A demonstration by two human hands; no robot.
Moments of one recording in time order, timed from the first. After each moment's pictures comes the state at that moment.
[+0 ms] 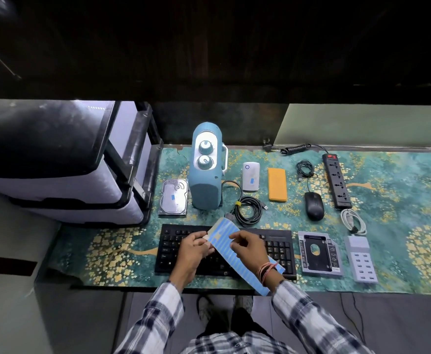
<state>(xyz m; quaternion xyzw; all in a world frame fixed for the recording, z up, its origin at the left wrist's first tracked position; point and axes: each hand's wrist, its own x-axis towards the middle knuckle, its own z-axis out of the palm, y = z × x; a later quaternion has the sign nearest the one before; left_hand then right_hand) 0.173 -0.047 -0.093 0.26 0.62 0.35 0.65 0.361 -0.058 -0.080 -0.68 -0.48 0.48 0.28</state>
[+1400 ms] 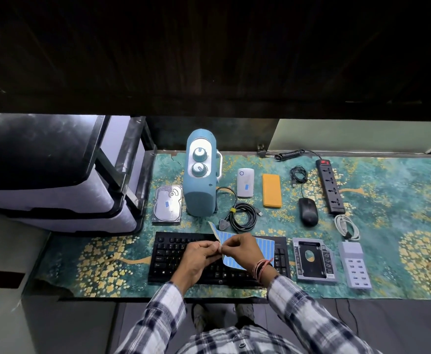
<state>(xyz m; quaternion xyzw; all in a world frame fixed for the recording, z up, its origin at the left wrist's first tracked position) 0.198 -0.033 -0.088 0.23 0.54 0.33 0.74 0.361 -0.034 -0.057 -0.66 -0.50 0.51 0.22</state>
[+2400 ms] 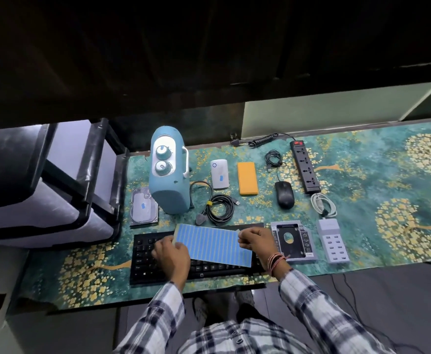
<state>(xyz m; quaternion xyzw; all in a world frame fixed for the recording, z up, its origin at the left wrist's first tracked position) 0.224 -0.043 -0.104 0.43 0.83 0.22 0.28 0.461 -0.064 -0.081 -0.68 -0.21 0.58 0.41</state>
